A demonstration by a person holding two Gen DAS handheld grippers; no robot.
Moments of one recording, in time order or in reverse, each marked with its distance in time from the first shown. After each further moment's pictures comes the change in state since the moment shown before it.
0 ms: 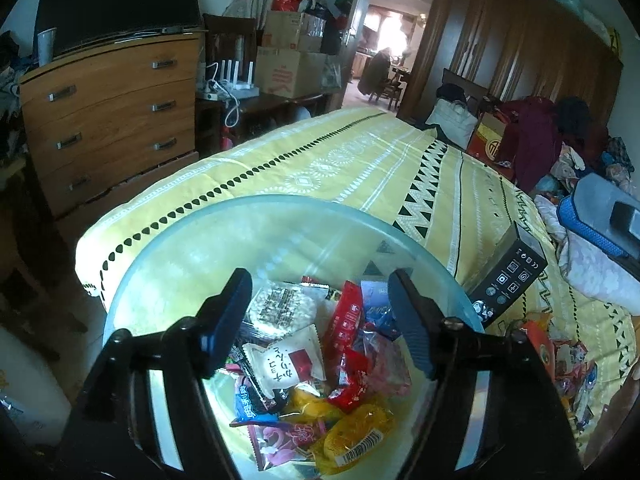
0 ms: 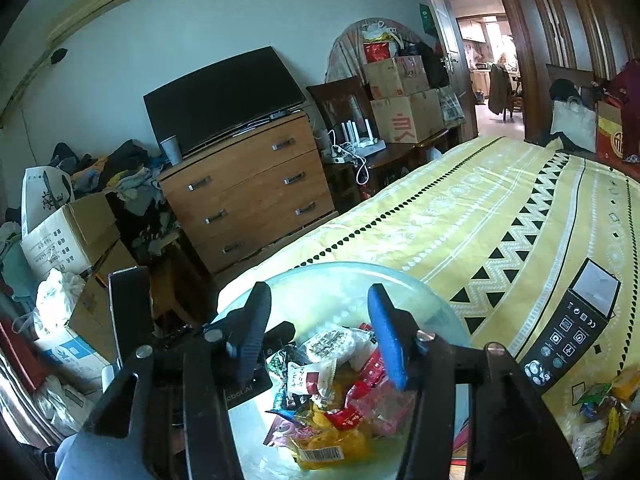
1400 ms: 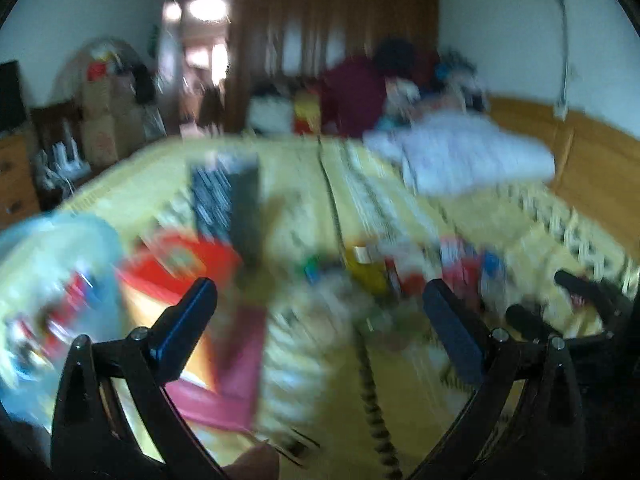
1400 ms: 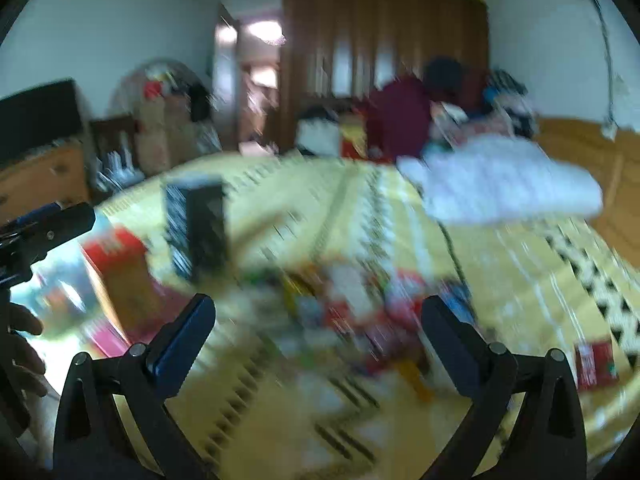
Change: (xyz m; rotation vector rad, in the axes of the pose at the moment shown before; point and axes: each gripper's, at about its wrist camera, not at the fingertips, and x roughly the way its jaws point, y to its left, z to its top) left arm -0.023 -0.268 -0.167 0.449 -0.066 -0.398; right arm -0.279 -0.182 -0.271 0.170 -0.112 -0.889
